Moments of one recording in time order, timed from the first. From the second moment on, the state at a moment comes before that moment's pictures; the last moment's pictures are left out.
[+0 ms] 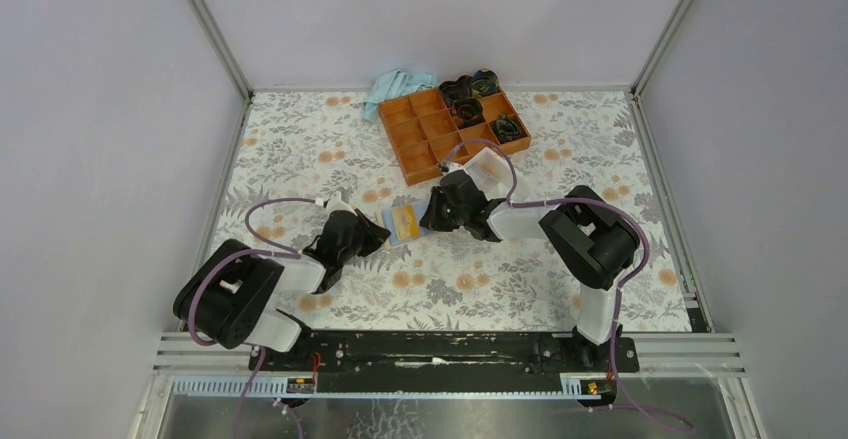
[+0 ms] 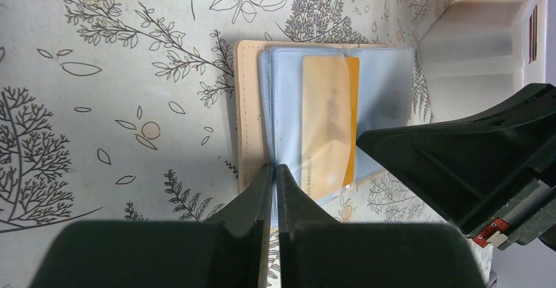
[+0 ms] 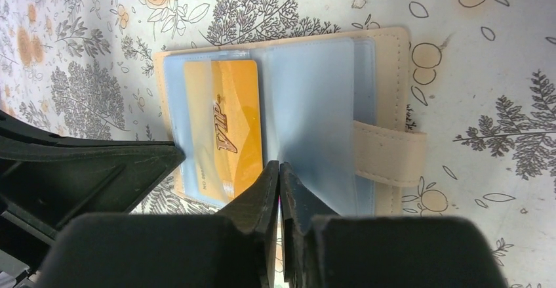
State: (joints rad) left arm -0.47 1.44 0.26 0.61 -0.03 -0.95; right arm 0.75 1.90 0.96 0.23 -0.09 0.73
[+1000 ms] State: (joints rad) left arm -0.47 1.45 0.27 0.61 -0.03 -0.95; right arm 0.76 1.96 1.07 0.16 -0.06 0.67
